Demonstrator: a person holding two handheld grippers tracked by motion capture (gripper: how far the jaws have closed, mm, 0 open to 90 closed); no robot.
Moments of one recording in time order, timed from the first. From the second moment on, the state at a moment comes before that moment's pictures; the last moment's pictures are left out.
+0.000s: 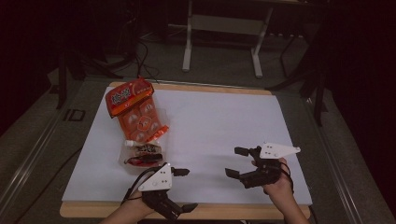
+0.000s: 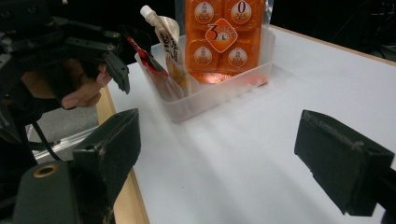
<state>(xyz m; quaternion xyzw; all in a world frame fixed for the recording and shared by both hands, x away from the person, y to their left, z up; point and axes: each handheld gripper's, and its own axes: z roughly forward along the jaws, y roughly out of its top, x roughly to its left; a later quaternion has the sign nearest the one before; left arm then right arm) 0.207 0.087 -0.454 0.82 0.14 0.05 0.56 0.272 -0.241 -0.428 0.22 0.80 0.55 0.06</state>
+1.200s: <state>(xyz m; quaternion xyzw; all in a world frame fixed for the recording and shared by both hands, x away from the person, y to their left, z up) 0.211 0.105 -0.501 0.82 0.15 0.08 0.54 0.273 -0.228 -0.471 0.20 0.83 0.52 0.05</state>
